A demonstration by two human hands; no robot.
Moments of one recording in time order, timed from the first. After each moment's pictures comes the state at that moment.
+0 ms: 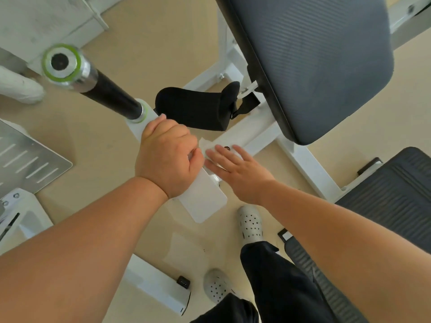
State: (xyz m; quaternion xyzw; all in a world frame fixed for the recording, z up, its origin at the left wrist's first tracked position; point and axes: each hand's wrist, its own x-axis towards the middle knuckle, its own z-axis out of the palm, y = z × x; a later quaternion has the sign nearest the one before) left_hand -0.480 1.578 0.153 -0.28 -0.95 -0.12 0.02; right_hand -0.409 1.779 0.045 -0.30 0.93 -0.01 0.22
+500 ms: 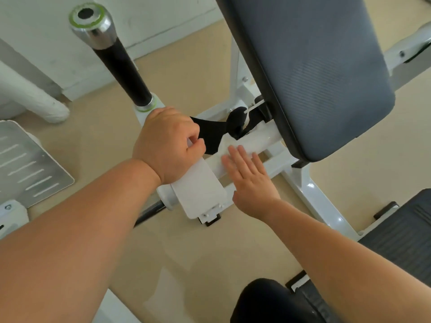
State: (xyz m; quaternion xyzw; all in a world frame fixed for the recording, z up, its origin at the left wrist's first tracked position) left_hand -0.481 1.570 0.139 -0.27 -0.95 -0.14 0.03; right_hand -0.387 1.779 -0.004 -0.16 0.98 -0.08 0.08
